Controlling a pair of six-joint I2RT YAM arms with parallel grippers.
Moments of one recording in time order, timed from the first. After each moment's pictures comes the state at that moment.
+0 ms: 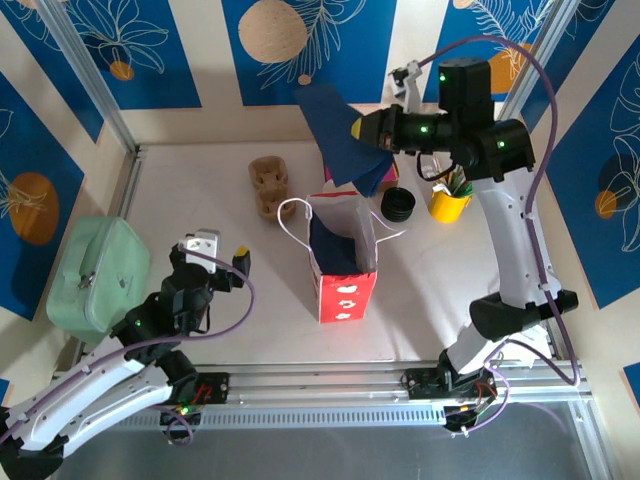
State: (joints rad) left arm -0.82 0.58 0.61 -0.41 -0.65 -0.21; right arm 0.37 1.61 2.23 -1.12 -0.65 0.52
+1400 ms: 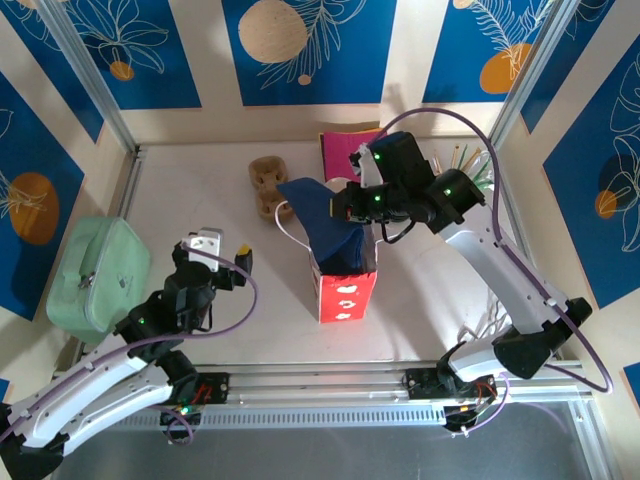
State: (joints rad) left arm -0.82 0.60 0.61 -0.38 -0.65 -0.20; right arm 0.65 1.41 1.68 -1.07 -0.31 0.63
